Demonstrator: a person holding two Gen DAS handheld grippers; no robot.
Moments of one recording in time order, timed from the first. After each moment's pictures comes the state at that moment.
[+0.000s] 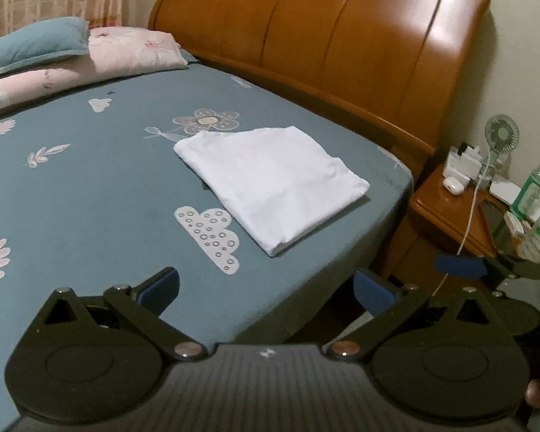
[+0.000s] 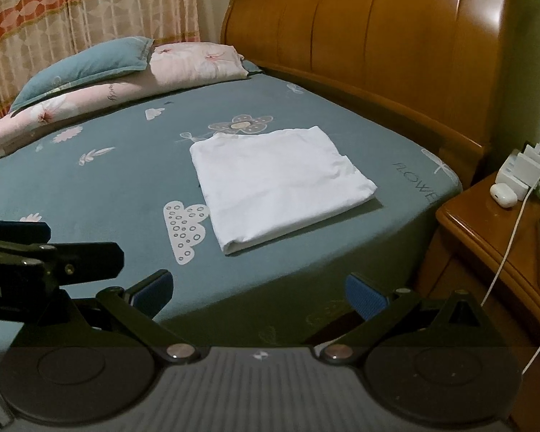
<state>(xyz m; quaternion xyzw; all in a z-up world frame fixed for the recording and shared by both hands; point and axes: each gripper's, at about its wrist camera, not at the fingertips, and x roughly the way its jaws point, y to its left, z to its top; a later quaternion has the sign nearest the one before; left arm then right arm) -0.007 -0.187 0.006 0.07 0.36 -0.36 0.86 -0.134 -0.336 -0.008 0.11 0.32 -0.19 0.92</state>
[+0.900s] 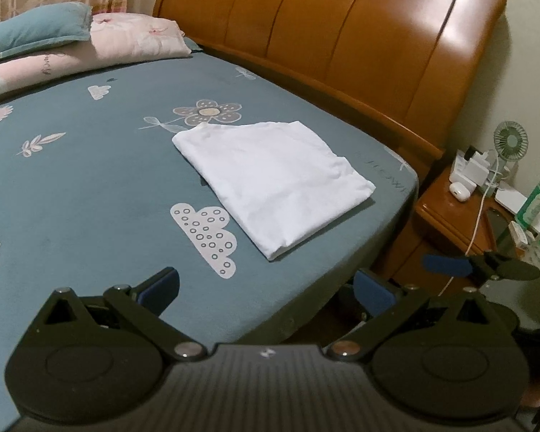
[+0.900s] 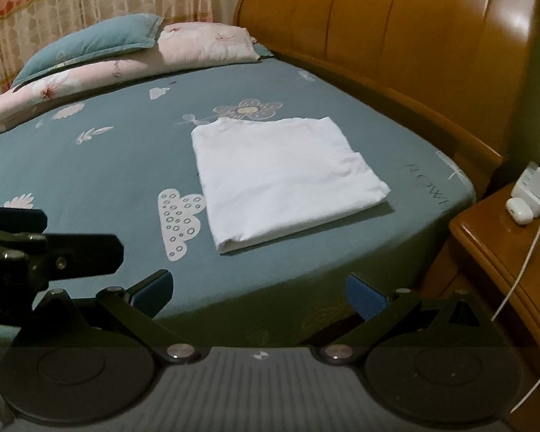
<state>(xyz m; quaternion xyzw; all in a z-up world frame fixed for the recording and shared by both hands) 0.011 -0.199 0.001 0.06 0.38 -0.35 0.86 -0.103 -0.352 -0.018 0.09 0.36 -0.16 0.92</state>
